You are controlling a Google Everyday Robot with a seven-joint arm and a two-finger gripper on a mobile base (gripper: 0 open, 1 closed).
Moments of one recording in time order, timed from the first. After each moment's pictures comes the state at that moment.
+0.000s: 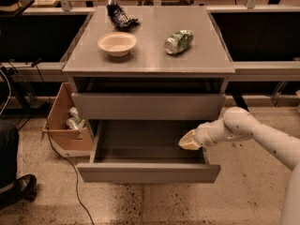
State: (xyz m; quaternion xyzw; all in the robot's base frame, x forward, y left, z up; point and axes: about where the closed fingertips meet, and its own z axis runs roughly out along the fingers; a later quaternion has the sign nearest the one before) arm 0.631 -0.155 0.506 -0.56 0.74 0.22 0.30
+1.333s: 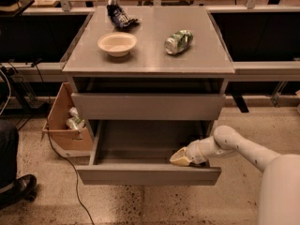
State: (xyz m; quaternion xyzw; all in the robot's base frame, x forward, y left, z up) arm 0.606 -0.125 0.408 -0.50 0.76 0.33 0.26
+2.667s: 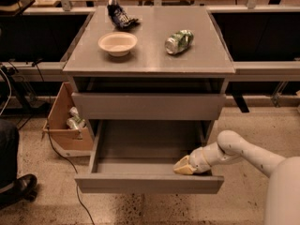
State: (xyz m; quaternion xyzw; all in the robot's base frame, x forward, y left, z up) arm 0.559 -0.130 0.405 -0.50 0.75 0.37 0.22
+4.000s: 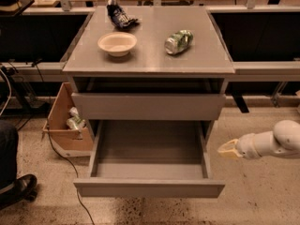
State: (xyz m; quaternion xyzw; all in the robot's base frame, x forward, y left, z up) arm 0.589 -0.308 0.498 -0.44 0.82 0.22 0.30
